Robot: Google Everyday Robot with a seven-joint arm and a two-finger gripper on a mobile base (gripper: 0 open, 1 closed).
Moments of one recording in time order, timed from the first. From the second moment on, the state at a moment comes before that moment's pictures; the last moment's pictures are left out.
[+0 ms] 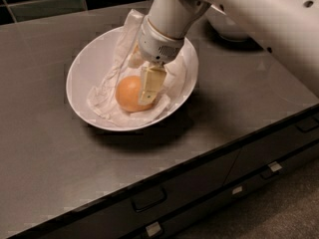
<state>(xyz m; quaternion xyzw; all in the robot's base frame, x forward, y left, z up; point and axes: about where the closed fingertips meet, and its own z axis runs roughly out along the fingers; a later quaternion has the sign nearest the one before) 0.545 0.038 0.901 -0.78 0.59 0.11 0.19</state>
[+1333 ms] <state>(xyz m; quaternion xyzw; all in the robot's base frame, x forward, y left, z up) 0.547 0.043 0.871 -0.77 0.59 0.14 0.18</state>
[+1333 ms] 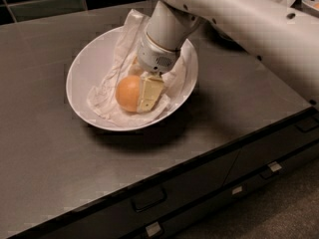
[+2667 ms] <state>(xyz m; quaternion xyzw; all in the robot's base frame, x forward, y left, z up) 0.545 0.046 0.862 -0.77 0.59 0.14 0.17</state>
